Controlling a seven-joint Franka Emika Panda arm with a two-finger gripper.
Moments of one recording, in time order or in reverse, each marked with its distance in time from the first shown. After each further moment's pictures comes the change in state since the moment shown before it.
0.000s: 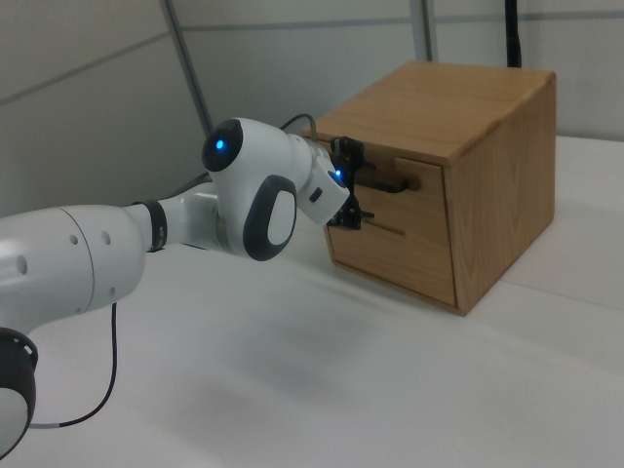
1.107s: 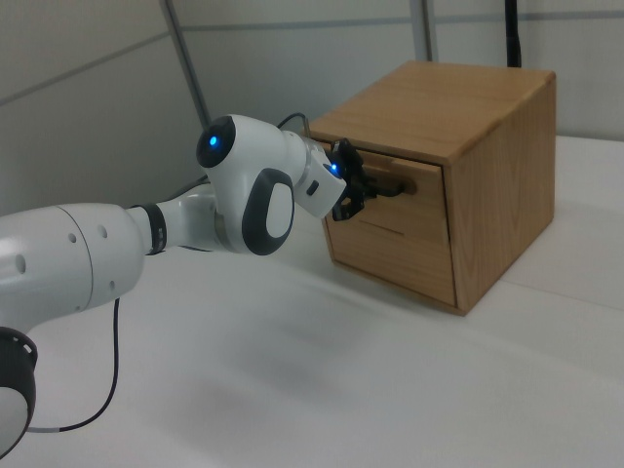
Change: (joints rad) arm 0.002 -0.004 0.002 0.015 -0.089 -0.019 0.003
